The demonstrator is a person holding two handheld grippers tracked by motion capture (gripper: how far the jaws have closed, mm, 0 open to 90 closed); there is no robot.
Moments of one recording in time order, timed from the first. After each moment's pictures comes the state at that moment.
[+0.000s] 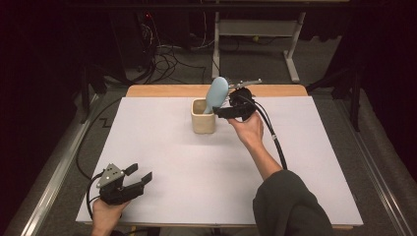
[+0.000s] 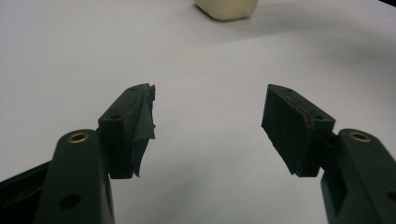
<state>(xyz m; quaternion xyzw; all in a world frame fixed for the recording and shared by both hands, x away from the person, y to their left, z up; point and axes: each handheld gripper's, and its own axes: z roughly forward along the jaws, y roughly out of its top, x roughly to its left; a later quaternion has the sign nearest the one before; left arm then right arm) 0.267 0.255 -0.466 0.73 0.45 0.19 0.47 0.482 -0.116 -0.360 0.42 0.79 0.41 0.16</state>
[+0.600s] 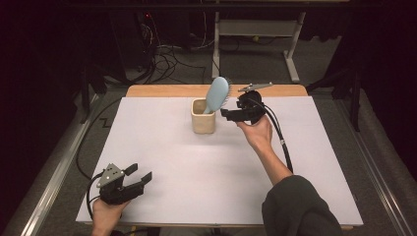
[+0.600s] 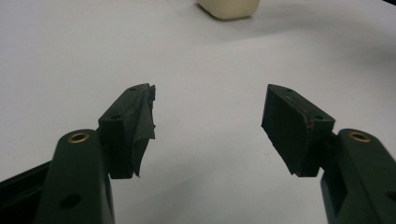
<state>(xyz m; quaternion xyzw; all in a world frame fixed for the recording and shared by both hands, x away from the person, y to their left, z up) 0.267 0.255 -0.467 0.73 0.45 0.19 0.47 0.470 -0.139 -0.359 0.42 0.79 0.42 0.16</state>
